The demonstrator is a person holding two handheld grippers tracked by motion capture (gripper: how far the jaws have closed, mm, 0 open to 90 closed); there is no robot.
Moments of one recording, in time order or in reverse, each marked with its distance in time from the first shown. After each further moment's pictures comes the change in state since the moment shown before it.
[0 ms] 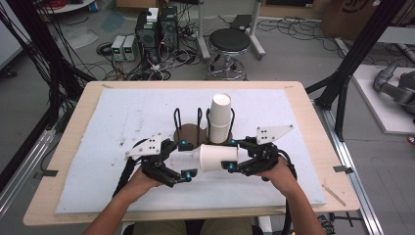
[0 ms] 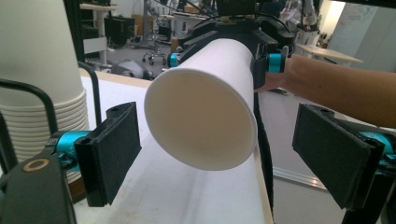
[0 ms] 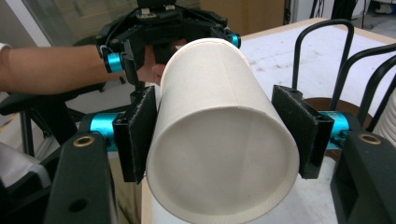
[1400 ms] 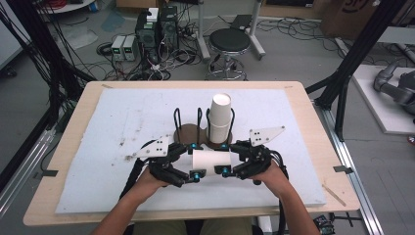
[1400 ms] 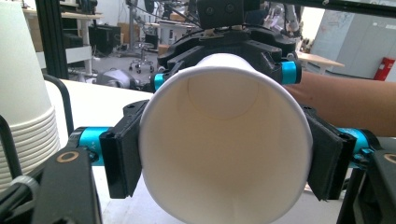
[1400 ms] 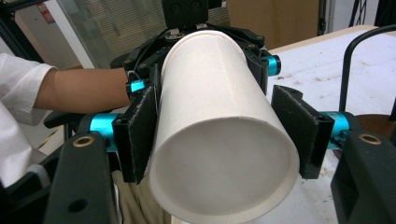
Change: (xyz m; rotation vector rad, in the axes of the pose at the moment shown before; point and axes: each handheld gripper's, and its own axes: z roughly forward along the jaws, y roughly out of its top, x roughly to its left) left arm -0.004 0.000 0.018 -0.032 -0.057 0.010; right arm 0.004 -0.001 0.018 -0.050 0.131 0.034
